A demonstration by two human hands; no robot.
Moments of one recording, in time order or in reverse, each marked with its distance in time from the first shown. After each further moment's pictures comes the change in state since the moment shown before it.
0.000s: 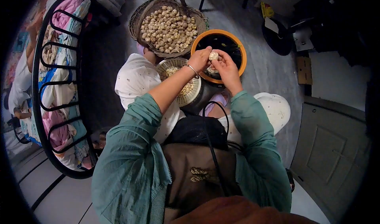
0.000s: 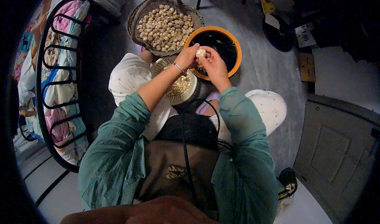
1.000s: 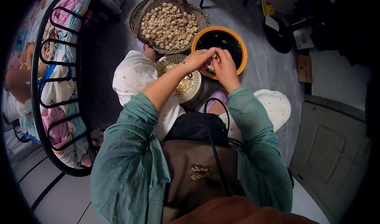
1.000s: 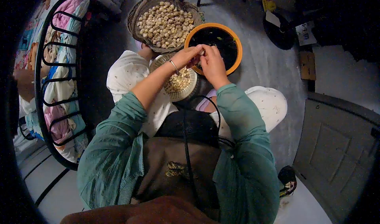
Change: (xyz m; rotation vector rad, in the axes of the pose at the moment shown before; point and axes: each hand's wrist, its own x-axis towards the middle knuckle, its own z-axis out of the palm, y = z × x) left_hand -0.018 0.011 -0.014 -0.126 -0.277 -0.132; right_hand -0.007 -0.011 0.007 -0.867 0.100 -0.281
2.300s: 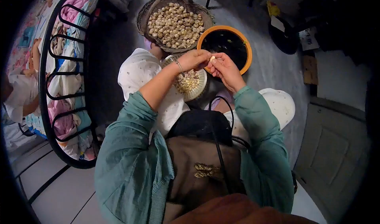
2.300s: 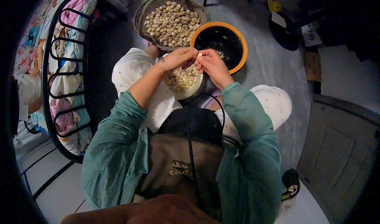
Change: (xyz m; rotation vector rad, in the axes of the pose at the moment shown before) left_hand -0.032 0.002 -0.023 -0.003 -0.128 0.100; right_hand -0.014 -0.012 -0.001 1.081 -0.329 0.467
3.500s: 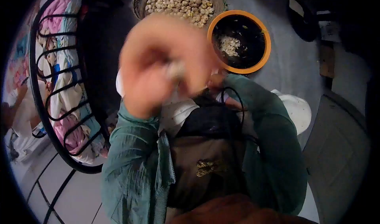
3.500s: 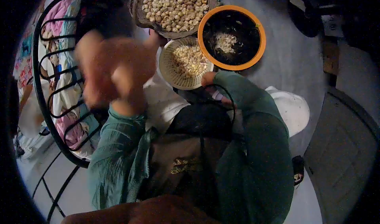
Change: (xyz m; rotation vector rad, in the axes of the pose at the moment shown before) left_hand -0.037 0.149 -0.017 -0.364 -0.160 0.884; right_hand 0.073 0.214 -0.073 -0.940 -0.886 0.700
